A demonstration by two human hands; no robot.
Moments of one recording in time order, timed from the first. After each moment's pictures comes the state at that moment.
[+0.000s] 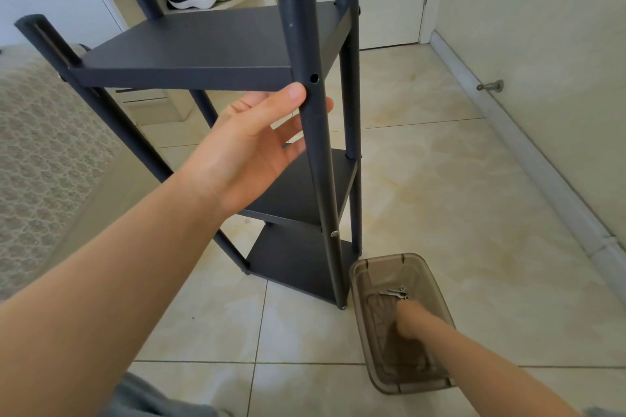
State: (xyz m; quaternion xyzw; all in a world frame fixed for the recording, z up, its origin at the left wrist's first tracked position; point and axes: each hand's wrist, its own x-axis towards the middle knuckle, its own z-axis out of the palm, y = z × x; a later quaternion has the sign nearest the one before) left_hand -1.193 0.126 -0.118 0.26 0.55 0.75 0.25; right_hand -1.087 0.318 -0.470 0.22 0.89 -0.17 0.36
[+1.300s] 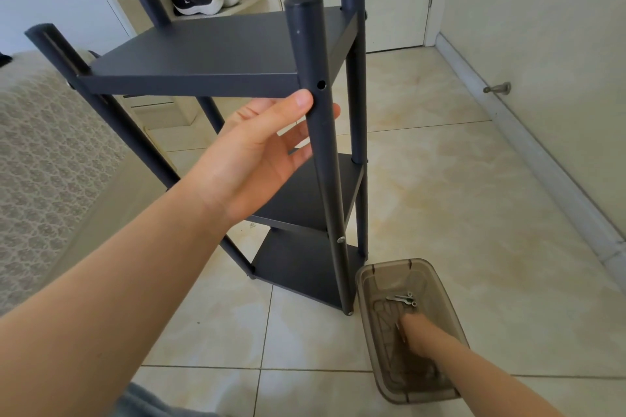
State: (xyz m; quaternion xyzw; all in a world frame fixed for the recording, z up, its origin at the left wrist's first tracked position) left_hand -1.192 0.125 -0.117 0.26 0.54 0.75 0.26; right_hand -1.074 0.322 -0.493 0.16 0.92 -0.16 0.33
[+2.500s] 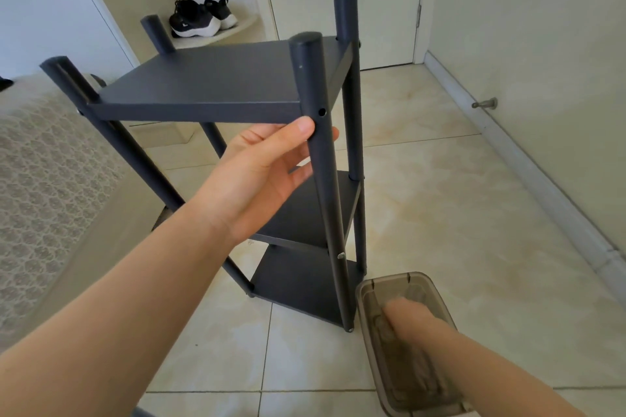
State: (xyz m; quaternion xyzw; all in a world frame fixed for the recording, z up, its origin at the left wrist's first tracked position) left_hand -1.194 0.122 -0.118 0.26 0.55 0.75 0.25; right_hand -1.110 0.309 -0.439 0.10 0.95 -0.10 0.29
